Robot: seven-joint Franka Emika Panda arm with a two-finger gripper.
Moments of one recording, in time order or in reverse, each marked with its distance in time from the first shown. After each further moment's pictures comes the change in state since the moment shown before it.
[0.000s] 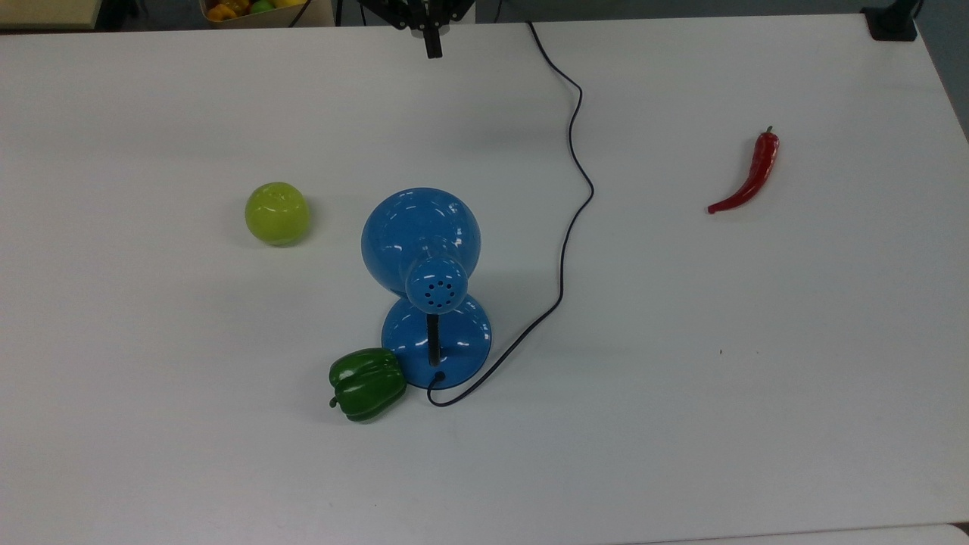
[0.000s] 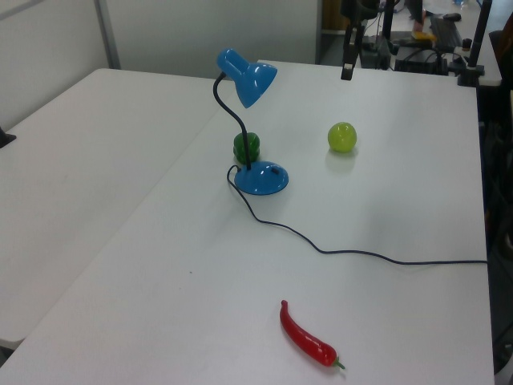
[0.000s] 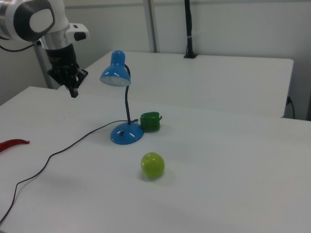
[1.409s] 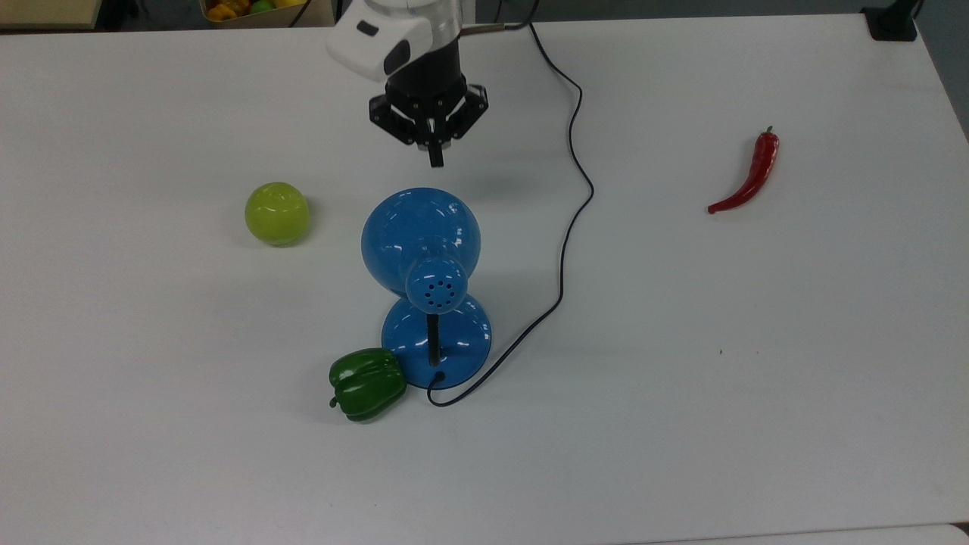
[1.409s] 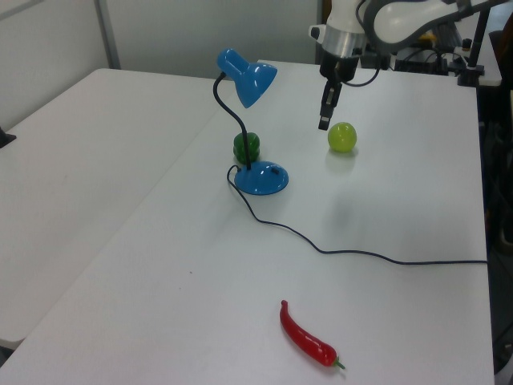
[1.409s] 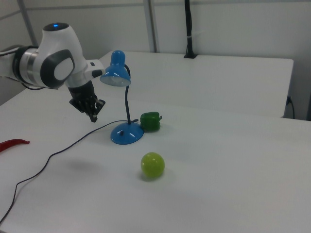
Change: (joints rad) arm 0.001 0.097 0.006 -0.232 -0.014 0.419 0.009
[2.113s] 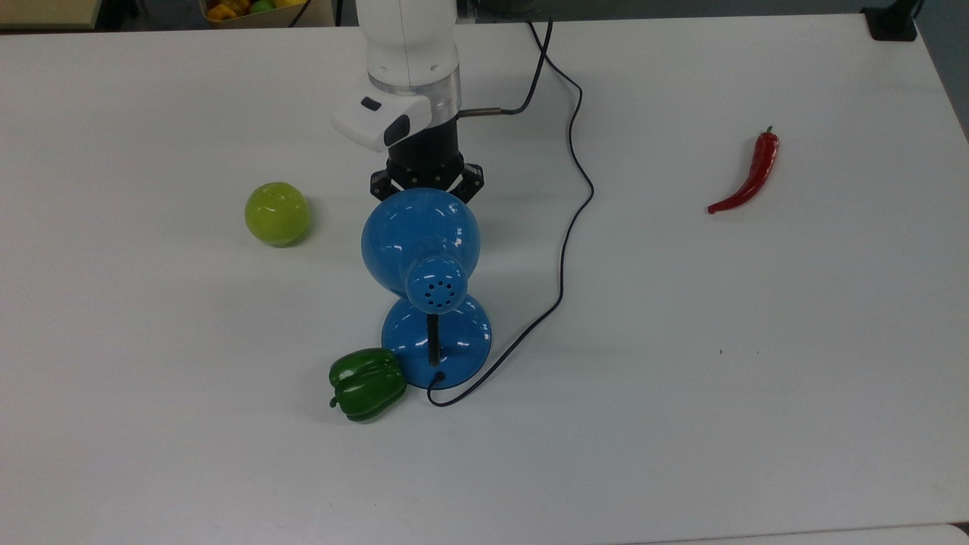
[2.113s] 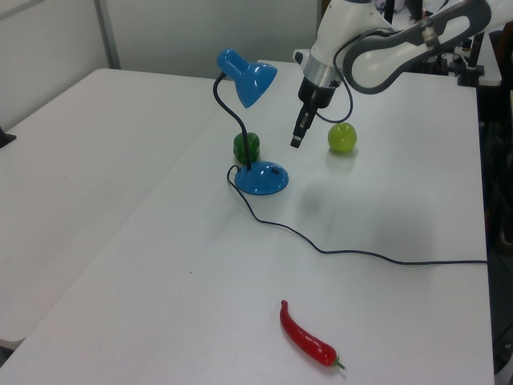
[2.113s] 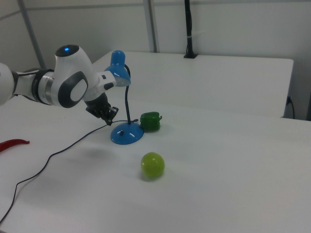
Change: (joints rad) arm -0.004 0.154 0.000 -0.005 0.000 0.313 0.018
